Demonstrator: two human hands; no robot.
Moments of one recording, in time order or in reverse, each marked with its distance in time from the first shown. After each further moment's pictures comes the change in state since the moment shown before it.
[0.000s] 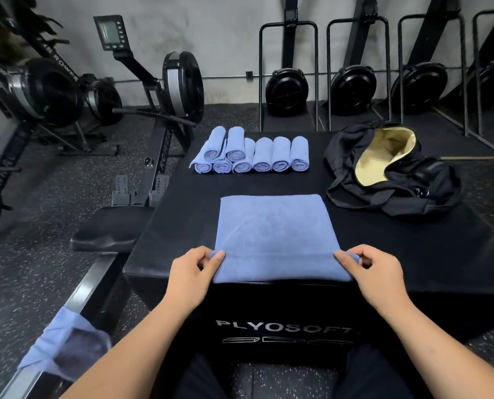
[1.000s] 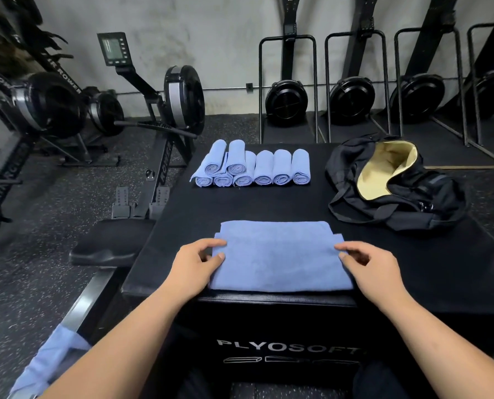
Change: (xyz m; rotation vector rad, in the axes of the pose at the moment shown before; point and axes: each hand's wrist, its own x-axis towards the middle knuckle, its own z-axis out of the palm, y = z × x) left_hand 0.055 0.010 -0.011 -0.106 -0.156 -0.030; right_hand 0.043 -0.010 0.008 -0.016 -0.013 -0.008
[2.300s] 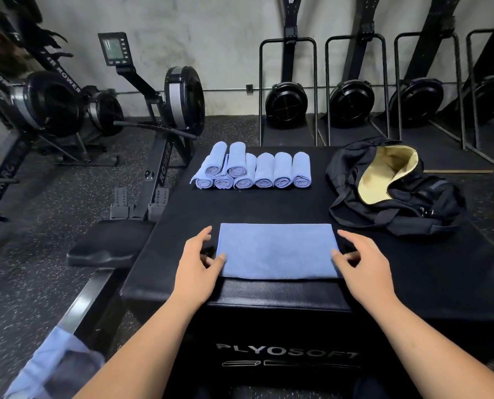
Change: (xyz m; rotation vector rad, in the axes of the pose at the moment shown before) left_hand 0.005 -0.012 0.022 -0.032 0.185 0.045; right_hand 0.007 -0.010 0.018 -0.089 0.085 -0.056
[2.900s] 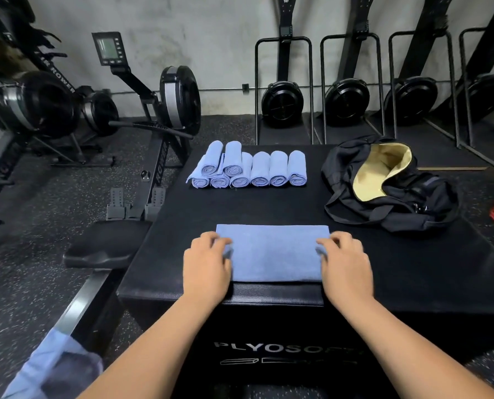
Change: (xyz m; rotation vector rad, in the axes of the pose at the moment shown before) left_hand -0.003 0.017 0.024 0.653 0.079 0.313; right_hand -0.007 0.000 0.035 -0.571 0.040 -0.178
